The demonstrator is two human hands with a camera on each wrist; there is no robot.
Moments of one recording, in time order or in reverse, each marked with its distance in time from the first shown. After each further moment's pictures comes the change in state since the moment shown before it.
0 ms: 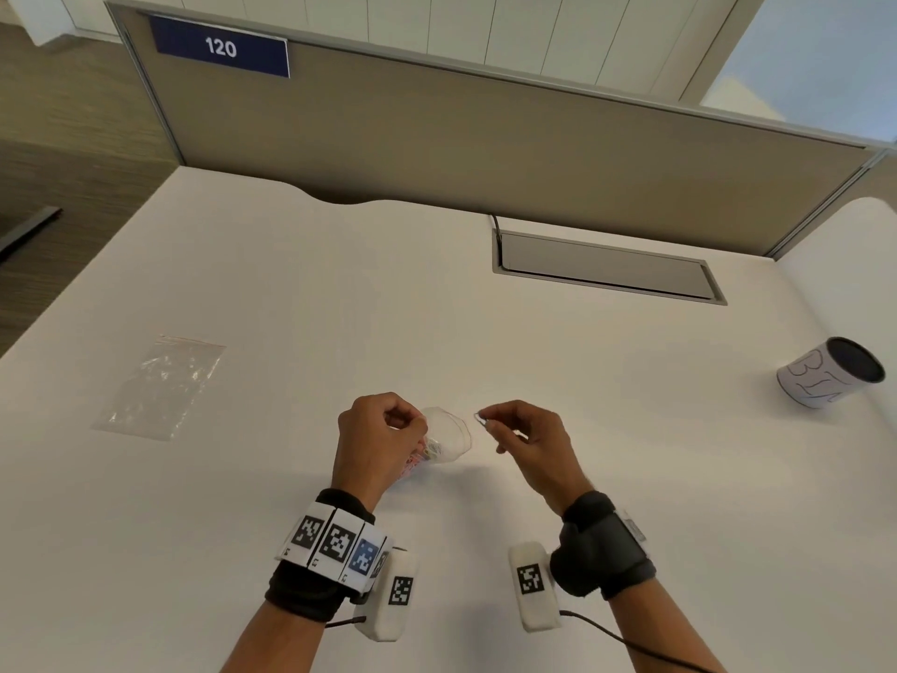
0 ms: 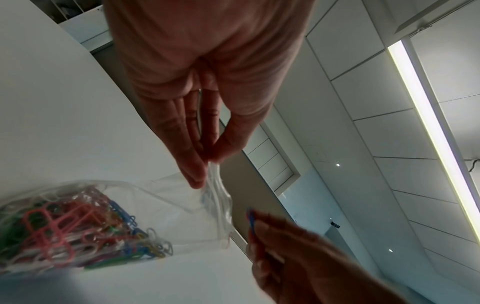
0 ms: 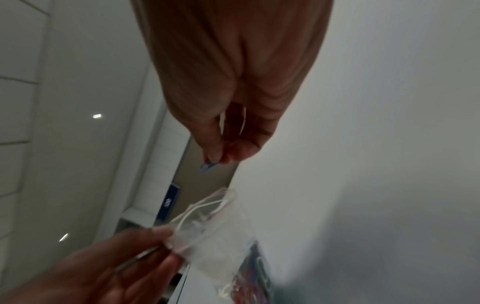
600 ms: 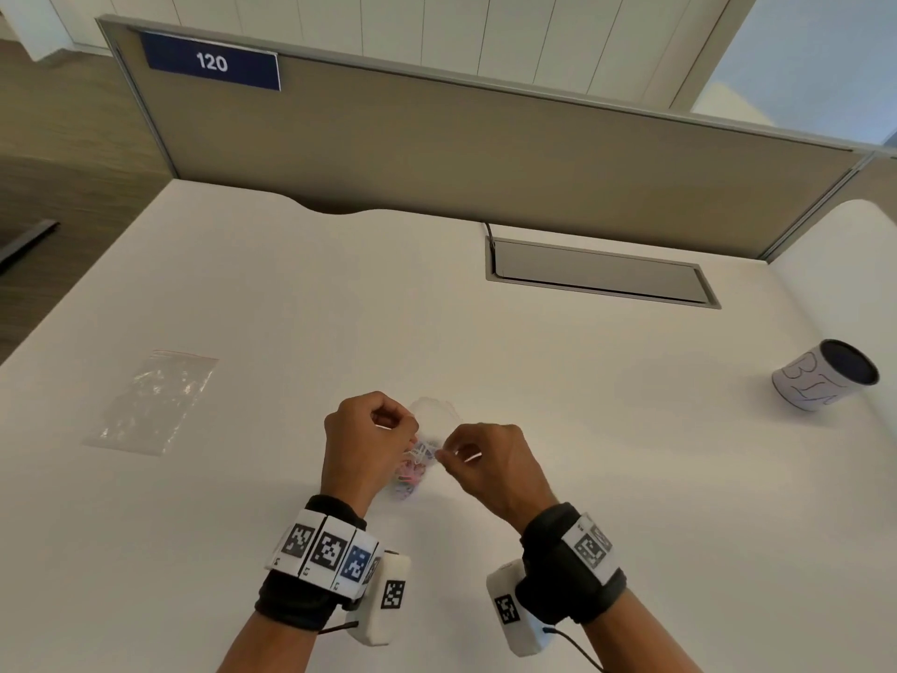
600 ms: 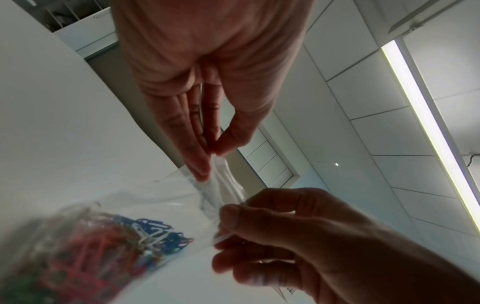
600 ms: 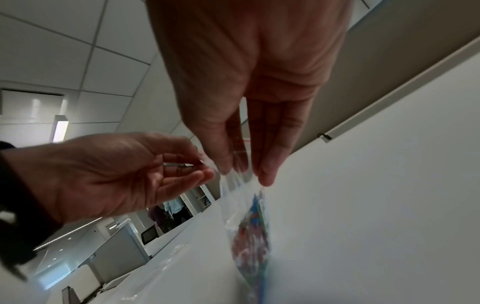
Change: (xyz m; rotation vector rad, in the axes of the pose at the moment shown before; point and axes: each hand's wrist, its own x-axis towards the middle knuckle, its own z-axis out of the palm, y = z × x) left_hand 0.006 0.004 -0.001 0.027 0.059 0.058; right_hand -0.005 -0.025 0.027 -0.486 -0.113 -0.119
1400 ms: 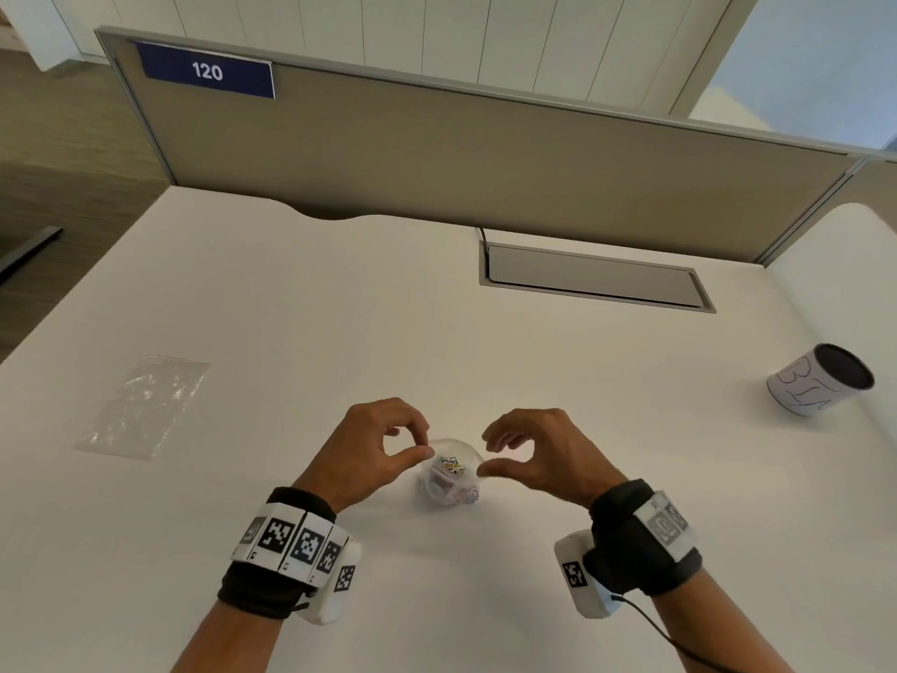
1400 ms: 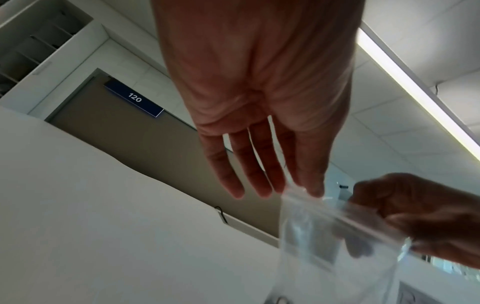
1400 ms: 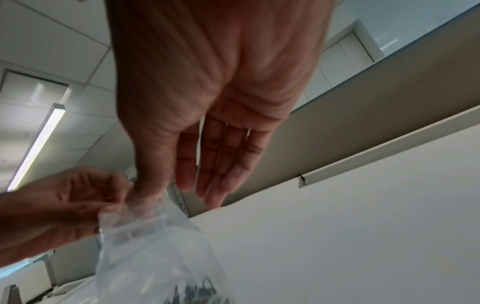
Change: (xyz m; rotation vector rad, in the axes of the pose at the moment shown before) left_hand 0.006 0.001 -0.008 0.126 -0.421 0.367; right_hand -0.005 0.035 -0.076 0.036 -0.152 -0.197
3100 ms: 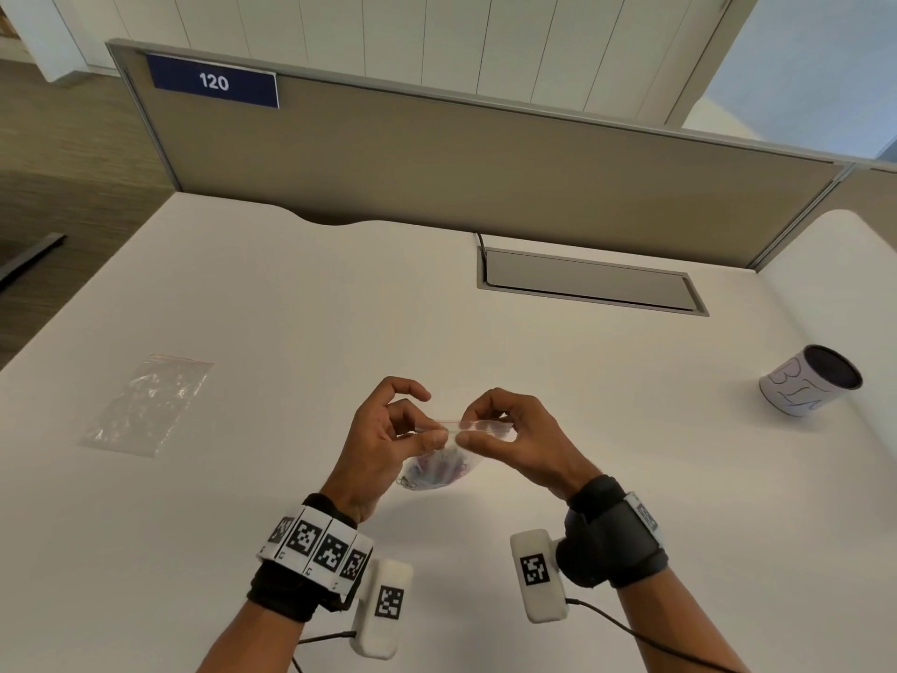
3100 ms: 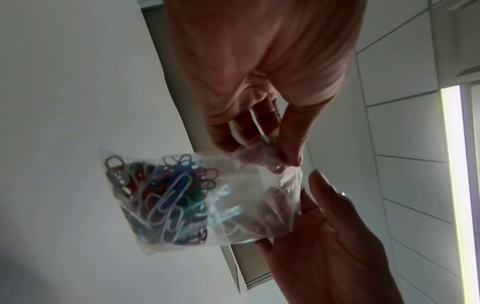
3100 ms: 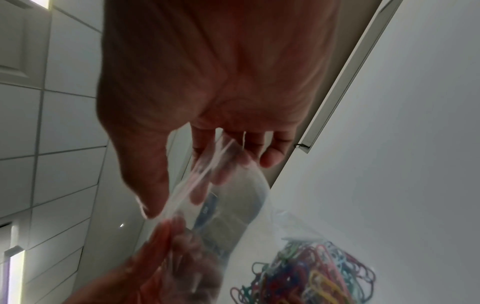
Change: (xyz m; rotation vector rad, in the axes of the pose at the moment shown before) left_hand -0.006 0.022 0.022 -0.710 0.171 -0.138; right_hand 0.009 -0.020 0.011 0.369 0.089 0.047
